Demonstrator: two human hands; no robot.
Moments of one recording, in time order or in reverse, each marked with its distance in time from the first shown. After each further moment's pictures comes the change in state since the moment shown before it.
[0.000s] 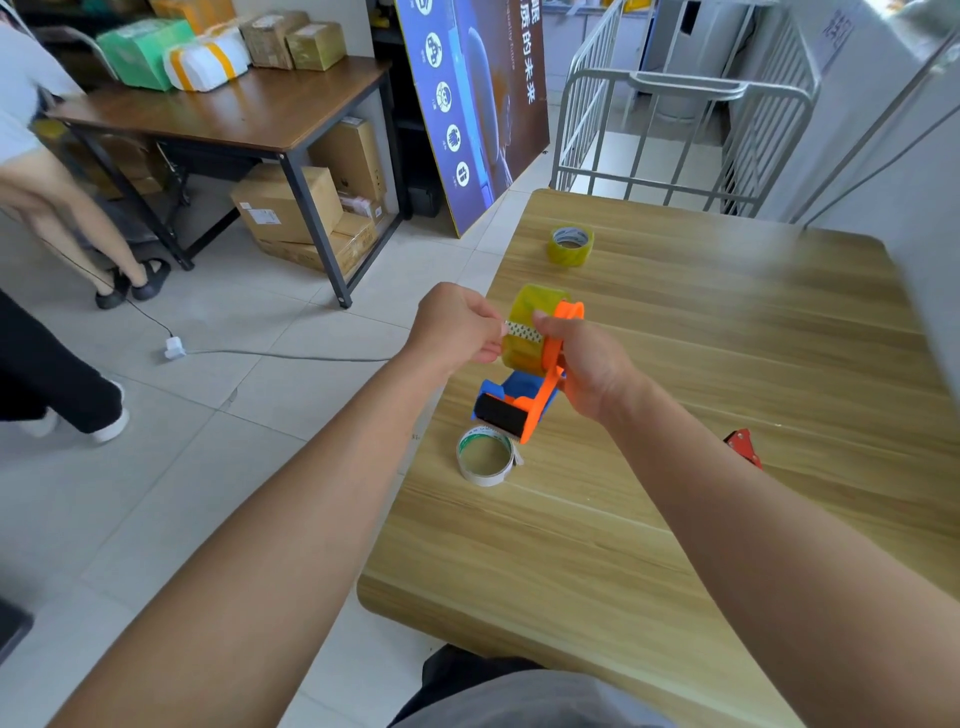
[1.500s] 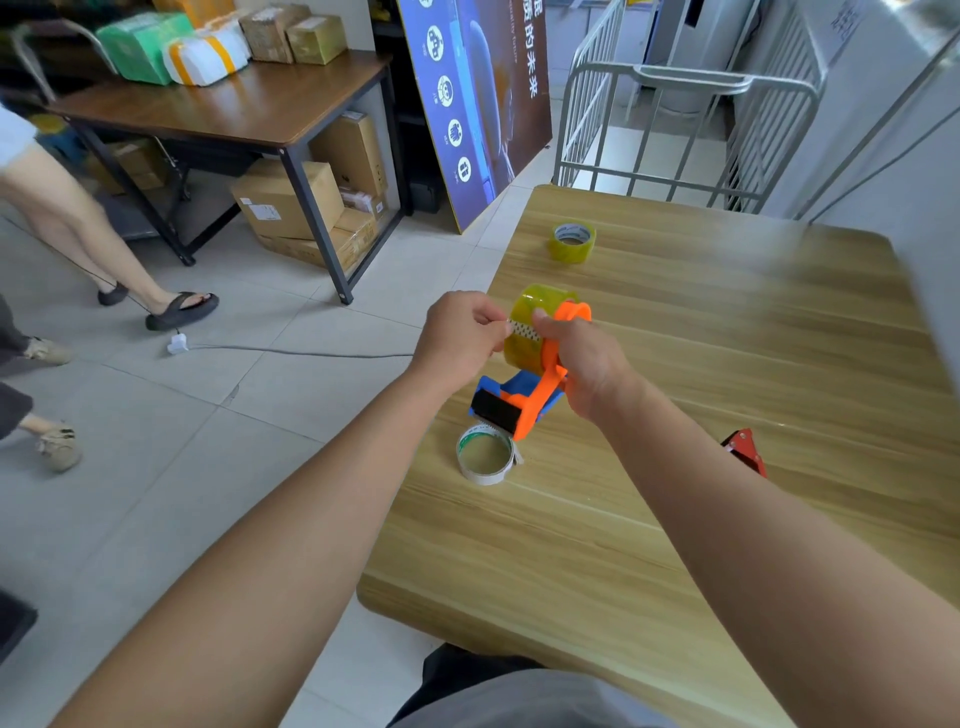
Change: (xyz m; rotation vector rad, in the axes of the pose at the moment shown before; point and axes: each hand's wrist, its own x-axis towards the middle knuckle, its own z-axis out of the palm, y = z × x) left_hand 0.000 -0.014 0.008 0.141 0.064 0.199; right_hand 0.001 0.000 0.005 -0.109 0.119 -0.030
